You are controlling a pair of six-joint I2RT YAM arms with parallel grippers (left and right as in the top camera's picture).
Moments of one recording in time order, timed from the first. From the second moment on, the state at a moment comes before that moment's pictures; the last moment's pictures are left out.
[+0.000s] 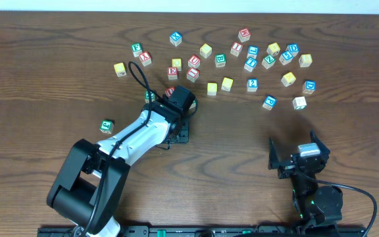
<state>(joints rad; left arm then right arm) -0.54 1.78 1.04 -0.66 -0.03 -0.52 0.14 0.01 0.01 -0.07 0.00 -0.11</state>
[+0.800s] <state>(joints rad) -0.54 1.65 1.05 -0.68 -0.03 -0.51 0.14 0.01 0.01 -0.07 0.00 -0.11</state>
